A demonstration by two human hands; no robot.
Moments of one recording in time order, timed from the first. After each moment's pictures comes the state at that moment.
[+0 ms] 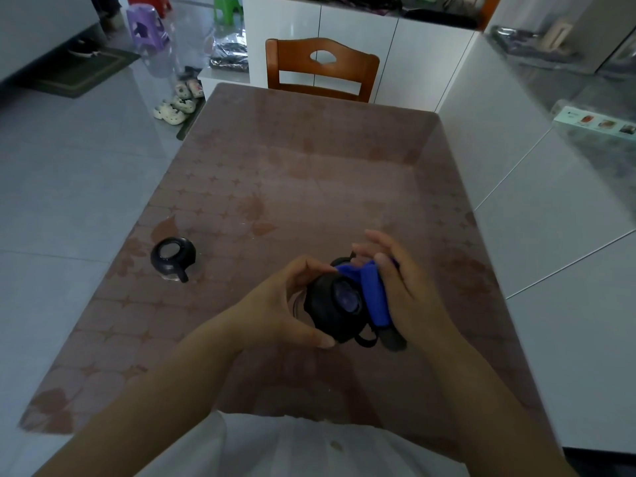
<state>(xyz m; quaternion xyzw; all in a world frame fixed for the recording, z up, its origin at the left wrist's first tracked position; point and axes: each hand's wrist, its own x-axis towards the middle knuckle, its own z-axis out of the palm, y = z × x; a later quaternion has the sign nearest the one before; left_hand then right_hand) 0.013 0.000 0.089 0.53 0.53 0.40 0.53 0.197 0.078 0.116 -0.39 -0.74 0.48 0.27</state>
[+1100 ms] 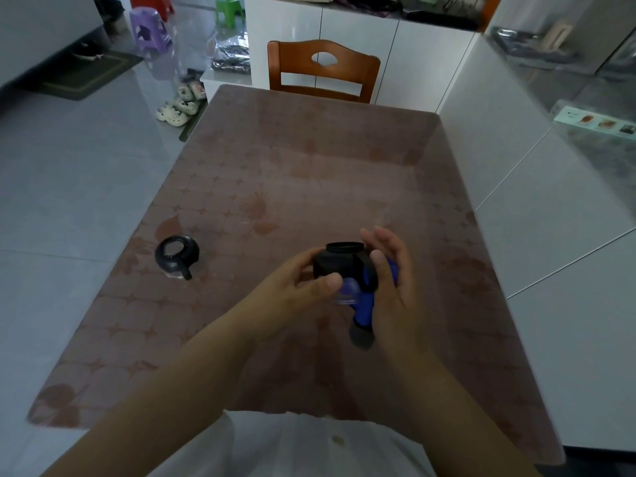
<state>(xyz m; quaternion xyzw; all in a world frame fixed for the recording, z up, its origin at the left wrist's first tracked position) 0.029 -0.001 0.105 0.44 0.53 0.46 0.56 0.174 0.048 0.110 -0.38 -0.58 0.56 0.46</state>
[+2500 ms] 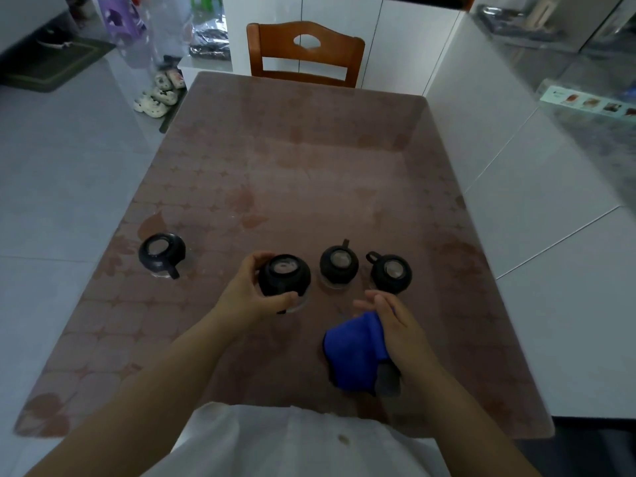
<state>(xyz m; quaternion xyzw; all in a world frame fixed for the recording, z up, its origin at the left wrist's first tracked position) -0.005 0.003 0.042 0.41 0.68 0.41 0.45 0.223 0.051 0.045 -0.56 -0.55 0.59 0.21</state>
